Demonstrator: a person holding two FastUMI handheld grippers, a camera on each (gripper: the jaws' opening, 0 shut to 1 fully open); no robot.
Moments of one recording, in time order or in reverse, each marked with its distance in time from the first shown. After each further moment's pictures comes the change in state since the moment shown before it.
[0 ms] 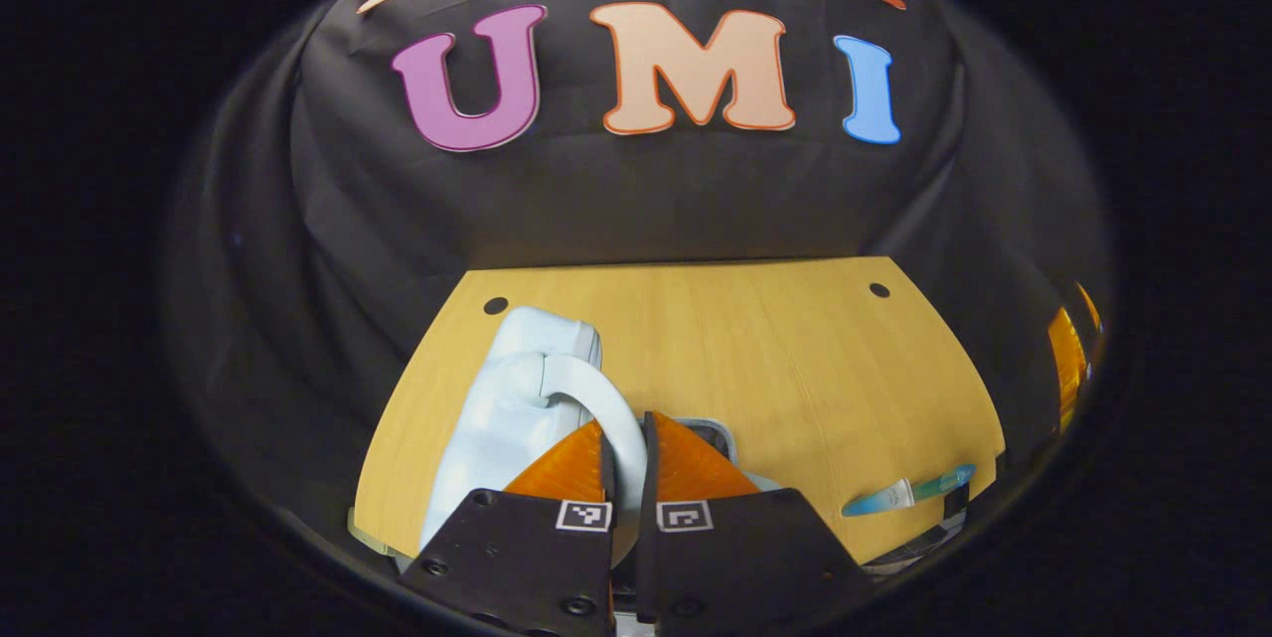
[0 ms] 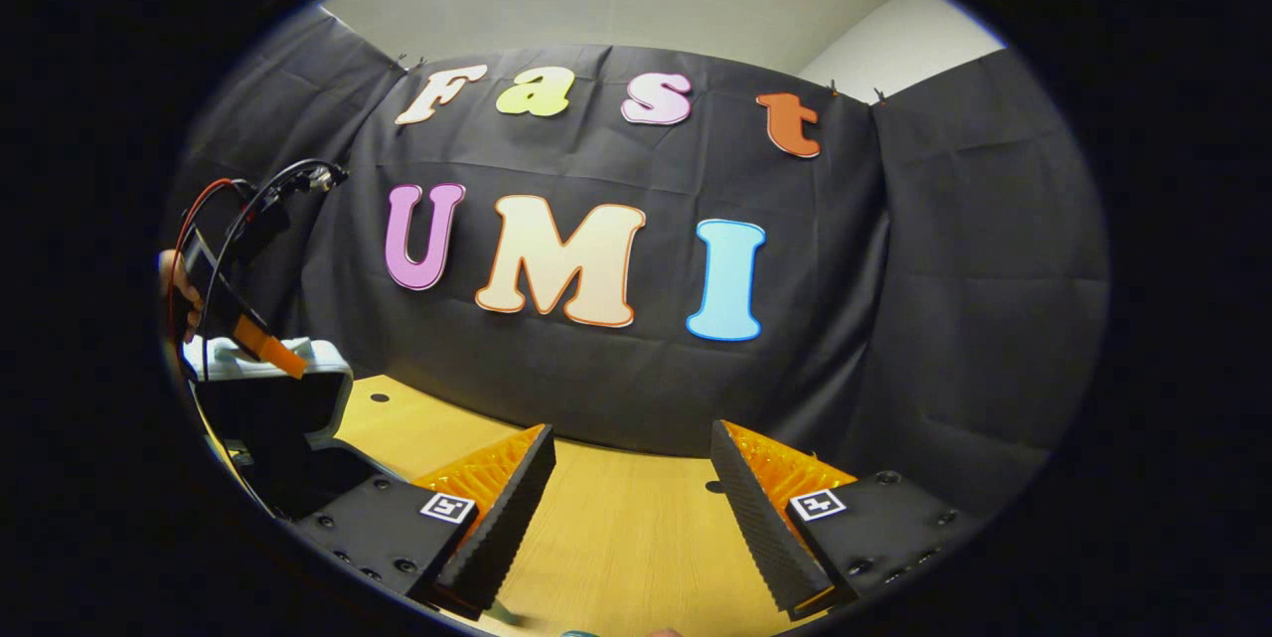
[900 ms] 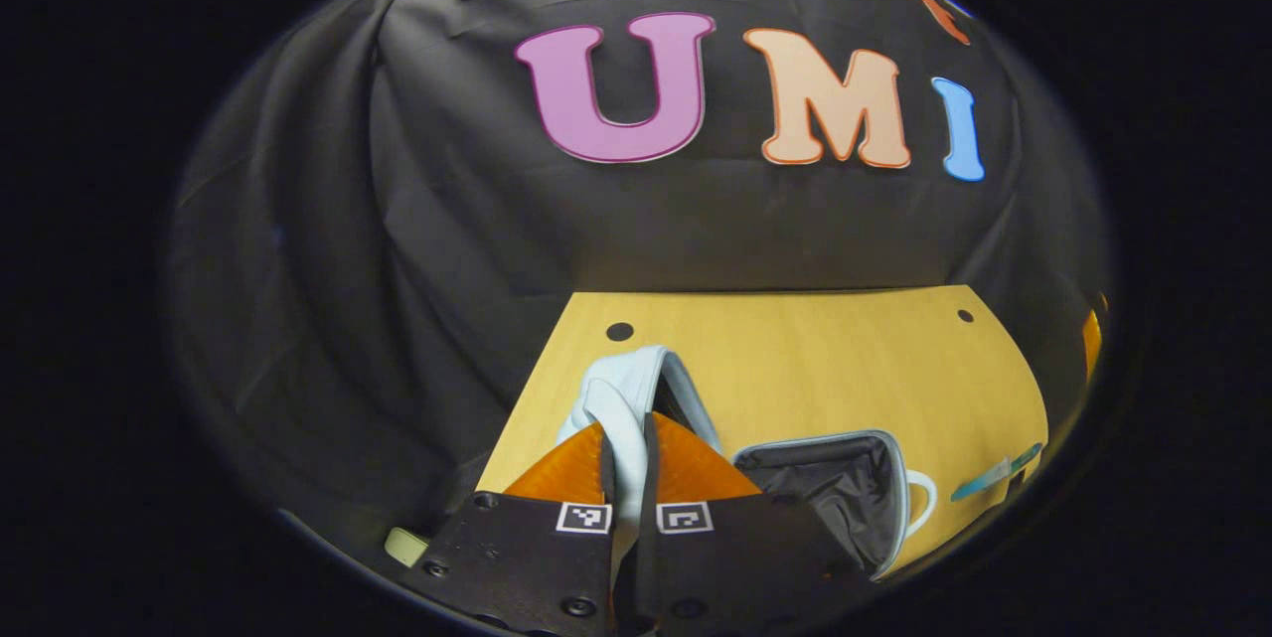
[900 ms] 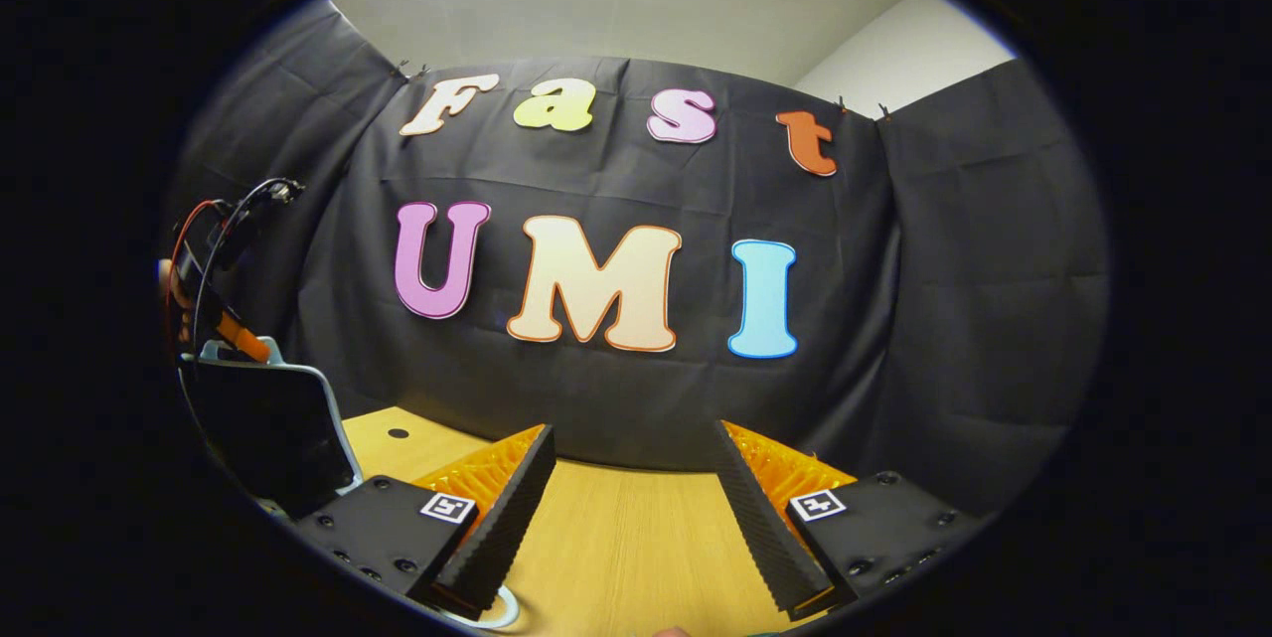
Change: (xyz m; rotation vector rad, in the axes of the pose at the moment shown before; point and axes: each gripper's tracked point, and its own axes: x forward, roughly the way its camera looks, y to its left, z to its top) left arm 0.016 0.211 0.007 -0.029 -0.061 0.131; right arm 0.015 0.111 0.022 0.063 -0.040 -0.066
